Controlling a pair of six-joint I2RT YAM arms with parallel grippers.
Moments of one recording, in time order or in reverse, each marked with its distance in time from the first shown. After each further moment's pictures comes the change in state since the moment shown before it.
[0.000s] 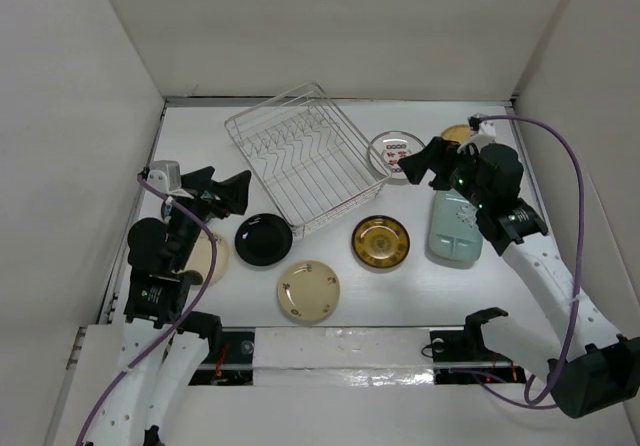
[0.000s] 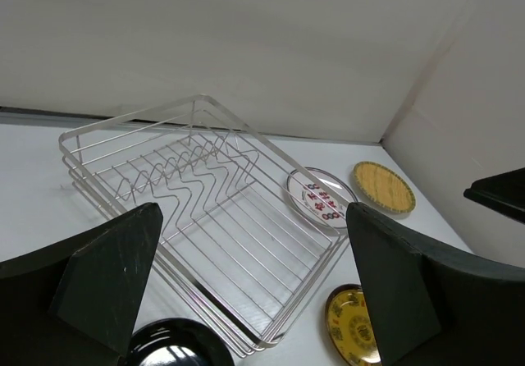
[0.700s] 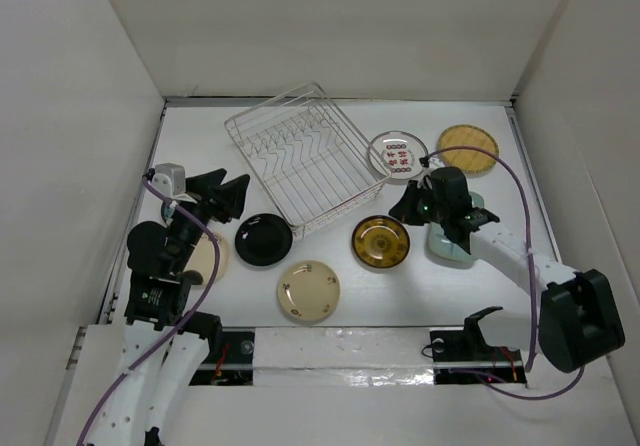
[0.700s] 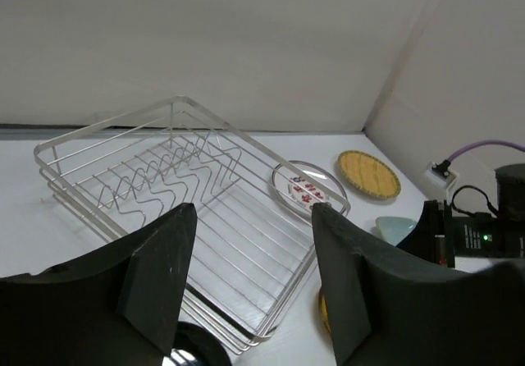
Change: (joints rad) left arm 0.000 -0.019 -0.012 0.019 0.073 0.017; right arm 0.108 0.214 -0.219 0.050 -0.062 -0.013
